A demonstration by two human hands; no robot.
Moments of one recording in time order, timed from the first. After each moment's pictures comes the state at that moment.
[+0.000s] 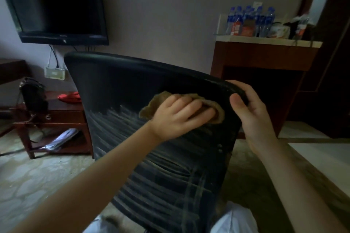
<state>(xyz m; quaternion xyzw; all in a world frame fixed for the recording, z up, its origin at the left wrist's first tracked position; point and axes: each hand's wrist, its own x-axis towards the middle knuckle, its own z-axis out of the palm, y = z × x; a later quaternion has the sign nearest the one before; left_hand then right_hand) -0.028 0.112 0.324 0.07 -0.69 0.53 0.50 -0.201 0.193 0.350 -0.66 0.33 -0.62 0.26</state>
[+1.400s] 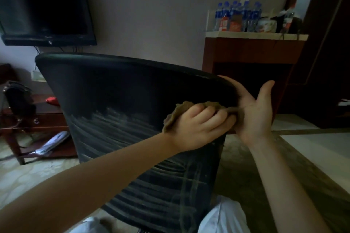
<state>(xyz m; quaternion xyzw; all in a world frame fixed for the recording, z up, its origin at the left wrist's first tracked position) -0.109 0.126 0.296 0.07 -0.75 0.48 0.44 -0.239 0.195 0.345 -0.54 0.29 -0.66 0.44</state>
